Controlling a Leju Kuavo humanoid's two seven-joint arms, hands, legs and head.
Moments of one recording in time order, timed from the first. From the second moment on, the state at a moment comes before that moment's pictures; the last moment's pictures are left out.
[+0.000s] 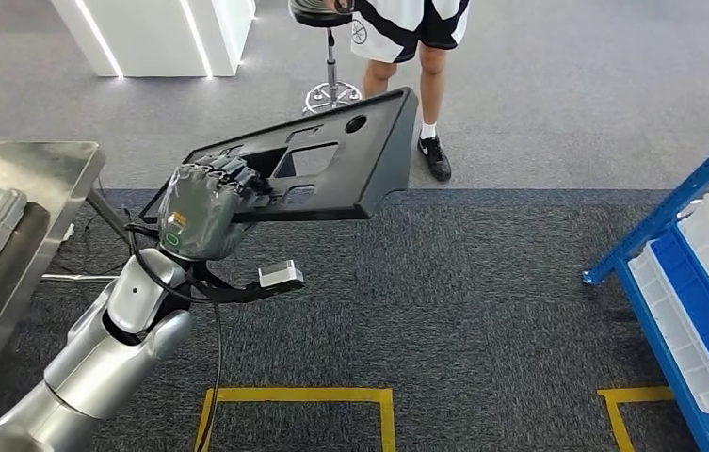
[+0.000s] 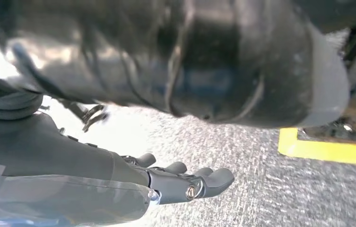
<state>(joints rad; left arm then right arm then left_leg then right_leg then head) -0.50 0.22 -0.76 -1.59 -1.25 0.41 0.07 -0.03 0.00 -1.02 -0.15 1.10 0.32 0.02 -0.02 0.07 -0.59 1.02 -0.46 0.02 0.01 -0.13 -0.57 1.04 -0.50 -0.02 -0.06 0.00</state>
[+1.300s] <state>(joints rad) -0.39 0.42 -0.55 -1.73 -1.13 0.50 0.02 -0.03 0.06 -0.97 -0.14 1.11 0.20 -0.03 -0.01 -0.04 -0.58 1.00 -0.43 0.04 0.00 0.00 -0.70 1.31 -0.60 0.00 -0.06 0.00</state>
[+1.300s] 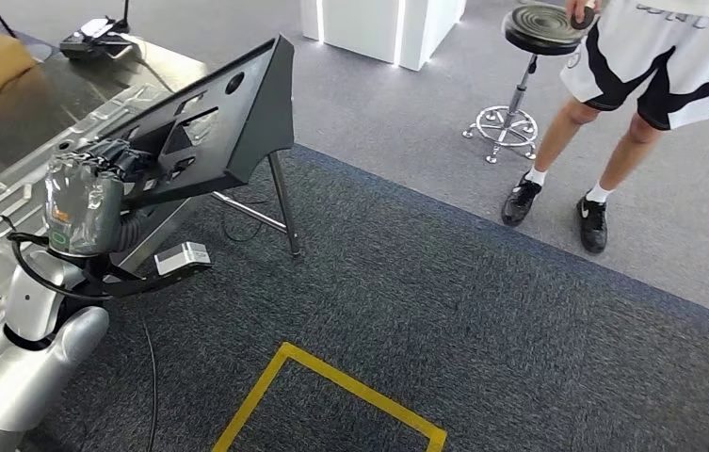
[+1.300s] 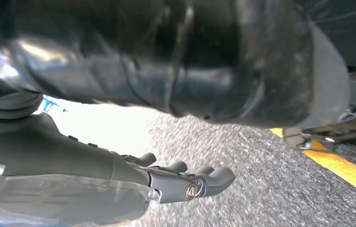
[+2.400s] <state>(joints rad) -0.37 0.38 -0.51 -1.73 -1.14 0.53 0.00 -0.03 0.07 -0.99 -0.14 1.10 0.20 -0.06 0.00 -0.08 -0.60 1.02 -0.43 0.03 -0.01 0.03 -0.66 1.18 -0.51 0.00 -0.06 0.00</state>
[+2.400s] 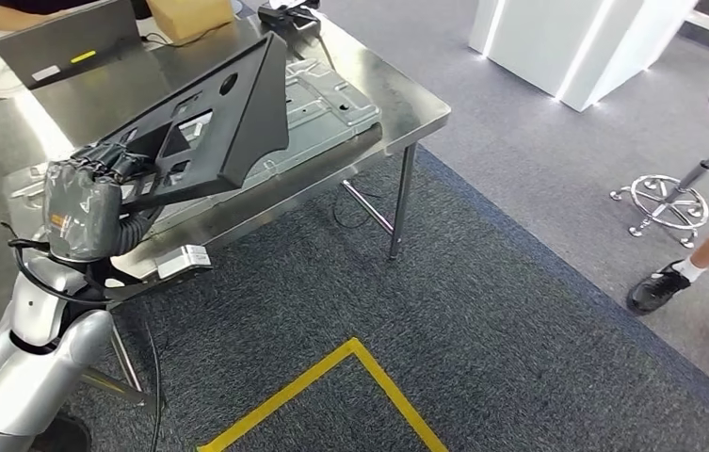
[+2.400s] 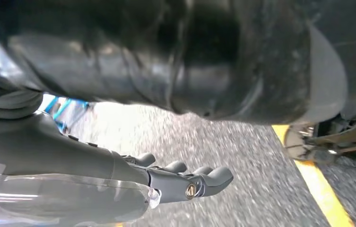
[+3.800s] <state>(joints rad) -0.36 0.34 -0.49 -1.72 -1.13 0.61 -0.04 -0.04 0.06 -0.99 -0.14 1.11 0.22 -0.07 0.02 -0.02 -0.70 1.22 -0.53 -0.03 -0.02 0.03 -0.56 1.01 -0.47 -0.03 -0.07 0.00</state>
